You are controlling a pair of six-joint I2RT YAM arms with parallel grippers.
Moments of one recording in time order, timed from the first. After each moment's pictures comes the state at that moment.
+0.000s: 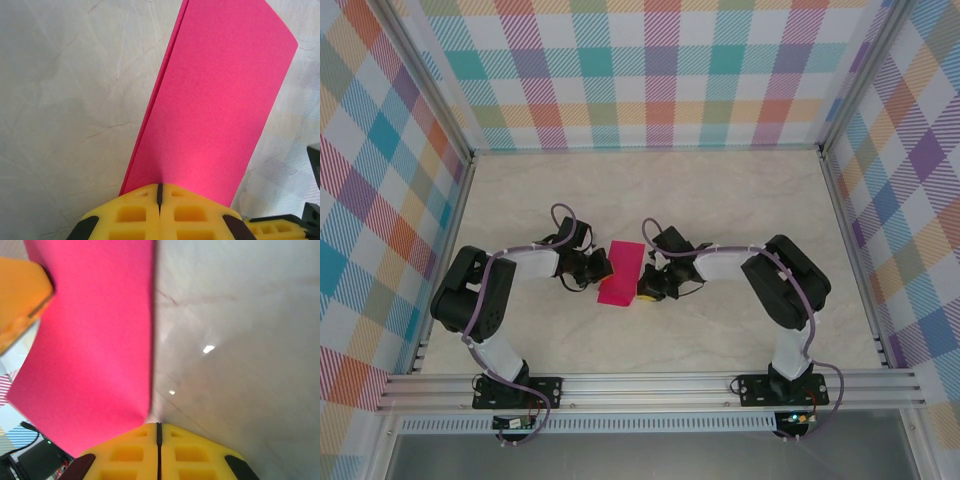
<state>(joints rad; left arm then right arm) -0.36 1.73 0.80 -0.19 0.42 -0.74 0.74 1.86 0.98 -0.22 -0.56 0.91</state>
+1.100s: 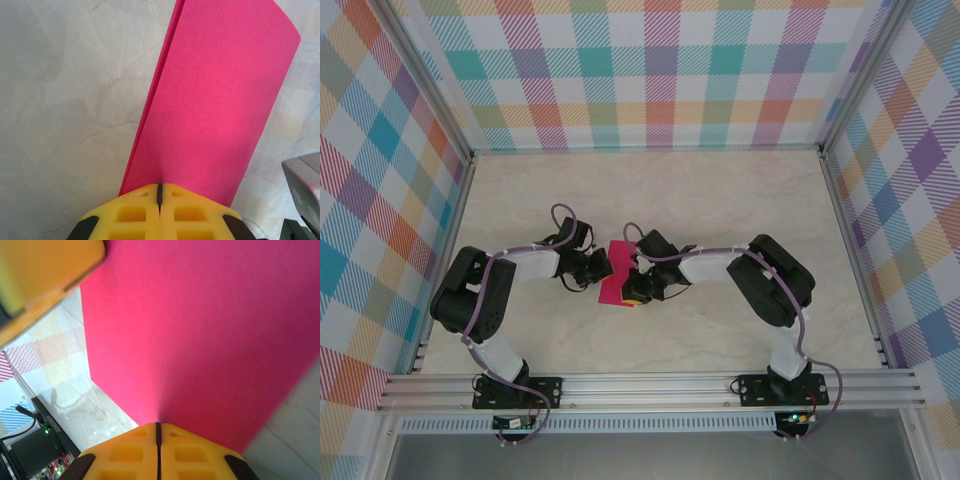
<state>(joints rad) -0.37 1.73 0.80 -0.19 0.41 -0.74 0.82 1.94 1.04 -0.17 -0.58 0.87</state>
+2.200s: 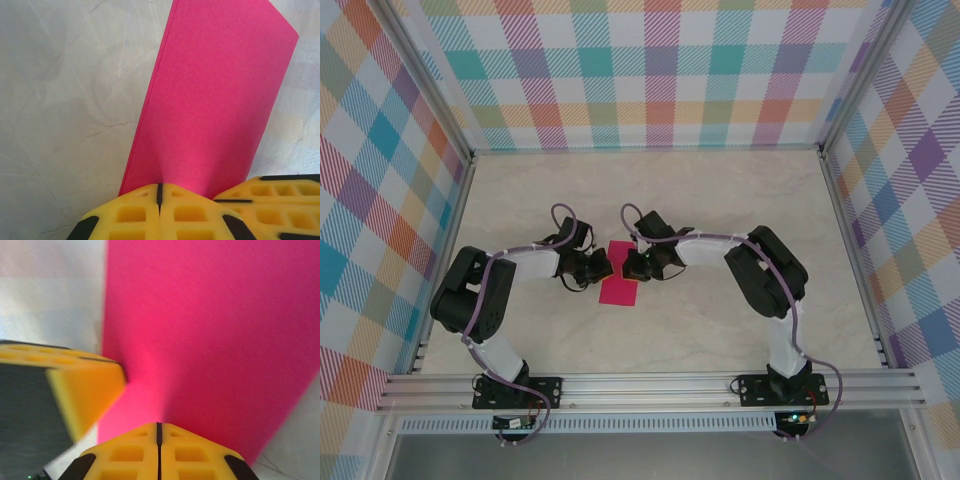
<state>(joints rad) -0.37 1.73 0.80 -0.20 0.41 -0.74 0.75 2.02 1.23 -0.28 -0.46 0.77</state>
